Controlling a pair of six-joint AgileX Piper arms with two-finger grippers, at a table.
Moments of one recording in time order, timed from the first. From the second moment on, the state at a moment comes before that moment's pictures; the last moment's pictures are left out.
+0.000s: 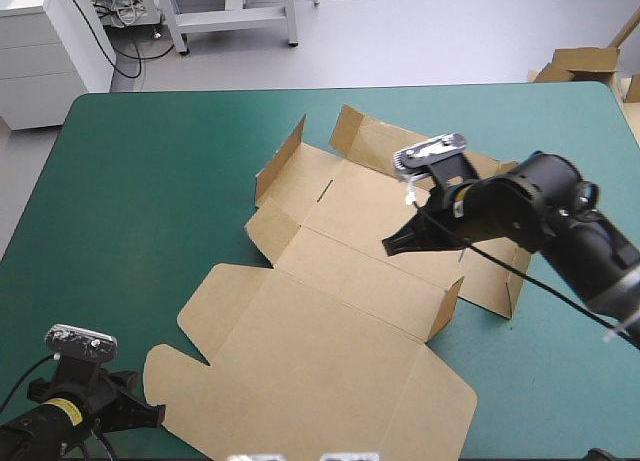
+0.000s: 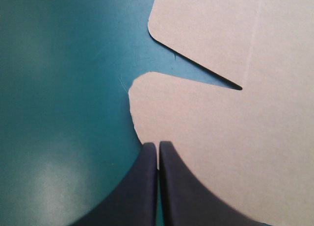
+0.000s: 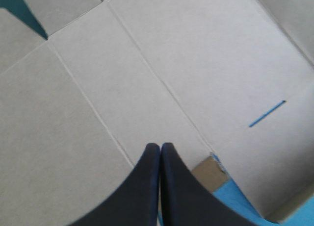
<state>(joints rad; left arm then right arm) -0.24 0.41 -0.49 0.00 1.07 0.00 0.57 1.31 -1.47 -0.02 1.19 0.11</state>
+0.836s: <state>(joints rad) -0.24 0.41 -0.49 0.00 1.07 0.00 0.30 0.97 -1.24 0.05 1.22 0.02</state>
